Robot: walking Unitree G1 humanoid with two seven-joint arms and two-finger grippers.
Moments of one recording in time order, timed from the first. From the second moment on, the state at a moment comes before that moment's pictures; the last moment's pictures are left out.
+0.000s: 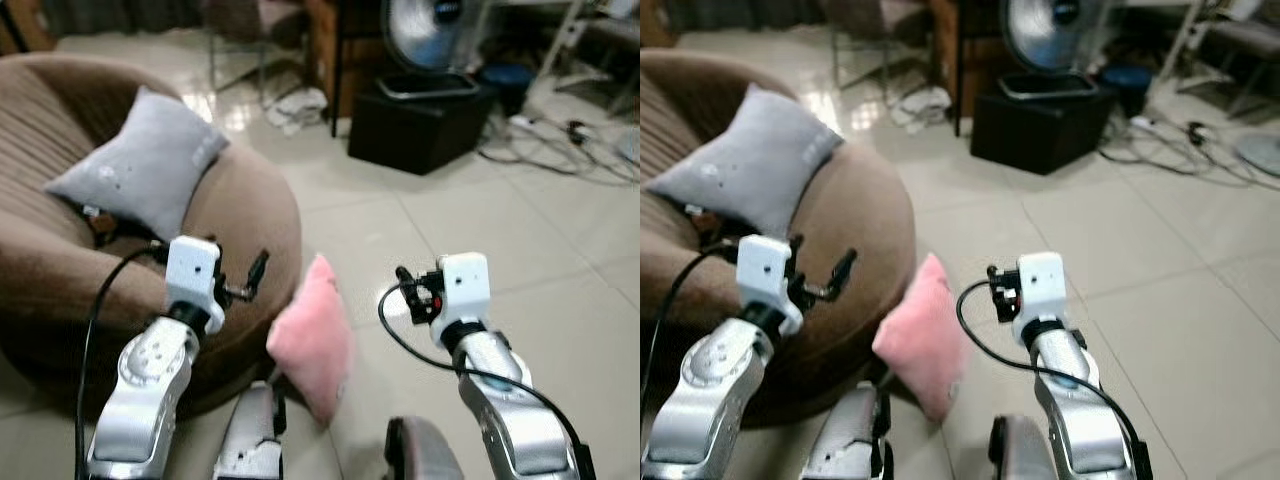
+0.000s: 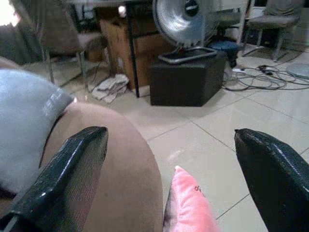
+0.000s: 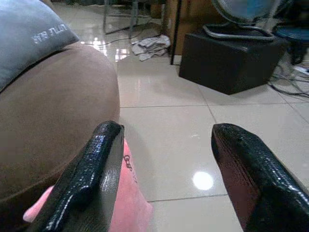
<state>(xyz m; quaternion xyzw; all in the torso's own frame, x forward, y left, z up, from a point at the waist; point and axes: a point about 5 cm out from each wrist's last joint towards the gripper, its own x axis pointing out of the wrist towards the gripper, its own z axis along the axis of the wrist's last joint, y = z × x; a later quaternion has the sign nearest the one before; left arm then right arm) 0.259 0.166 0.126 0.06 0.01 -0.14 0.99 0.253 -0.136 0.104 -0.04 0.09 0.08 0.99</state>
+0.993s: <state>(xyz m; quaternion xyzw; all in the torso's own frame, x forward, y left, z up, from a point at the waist) 0.267 0.177 0.123 0.11 0.02 -0.12 0.99 0.255 -0.128 0.103 -0.06 0.09 0.08 0.99</state>
